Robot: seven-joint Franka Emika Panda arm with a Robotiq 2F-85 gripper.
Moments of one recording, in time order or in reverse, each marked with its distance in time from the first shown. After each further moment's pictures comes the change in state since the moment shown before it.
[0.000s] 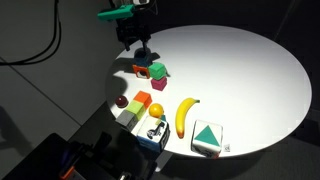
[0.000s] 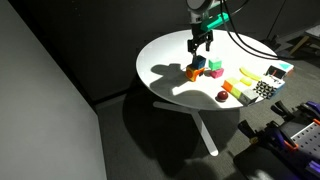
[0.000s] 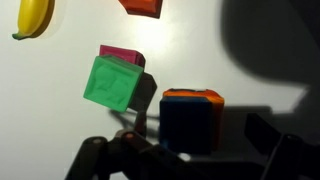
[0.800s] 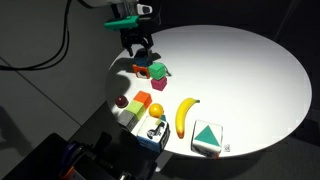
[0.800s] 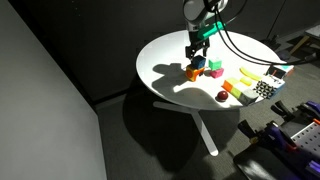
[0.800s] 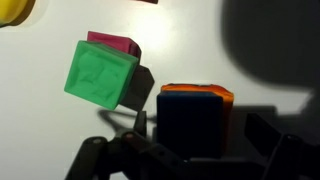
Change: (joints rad) arm 0.000 0.095 0.000 0.058 0.000 0.035 -0.006
